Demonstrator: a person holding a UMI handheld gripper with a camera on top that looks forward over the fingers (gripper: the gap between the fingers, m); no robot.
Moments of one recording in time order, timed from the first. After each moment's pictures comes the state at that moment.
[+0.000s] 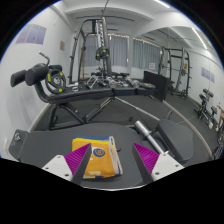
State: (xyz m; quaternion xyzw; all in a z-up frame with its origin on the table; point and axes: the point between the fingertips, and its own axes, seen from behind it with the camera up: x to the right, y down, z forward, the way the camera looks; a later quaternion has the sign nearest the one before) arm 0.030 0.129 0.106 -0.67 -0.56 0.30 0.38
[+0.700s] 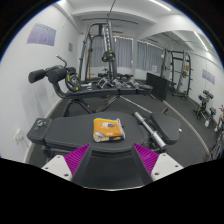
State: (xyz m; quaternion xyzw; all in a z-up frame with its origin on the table) arm 0.265 0.053 0.184 -0.65 -0.58 0.31 0.37
